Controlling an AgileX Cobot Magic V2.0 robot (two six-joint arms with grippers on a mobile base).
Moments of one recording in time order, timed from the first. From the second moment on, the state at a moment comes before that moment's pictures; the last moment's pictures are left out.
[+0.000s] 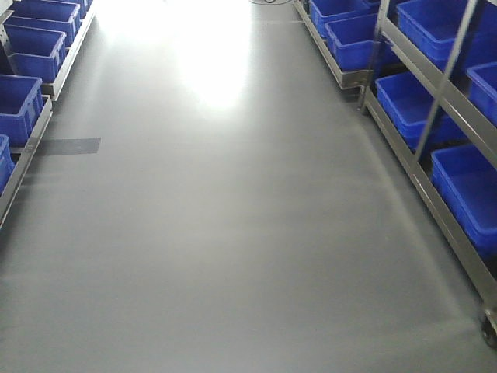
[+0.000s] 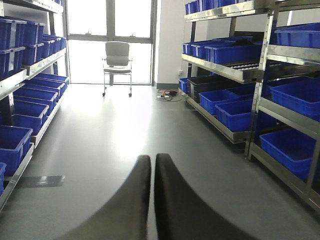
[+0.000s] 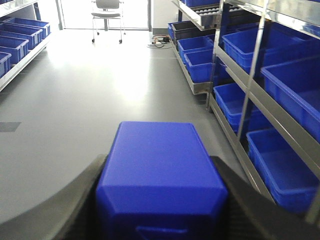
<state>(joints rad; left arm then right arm) -0.05 -0.01 0.03 -0.04 0.04 0.03 -0.01 0.12 -0.26 -0.02 0.42 0.01</state>
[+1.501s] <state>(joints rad) -0.05 -0.01 0.03 -0.04 0.04 0.03 -0.01 0.12 -0.26 -0.02 0.42 0.01</state>
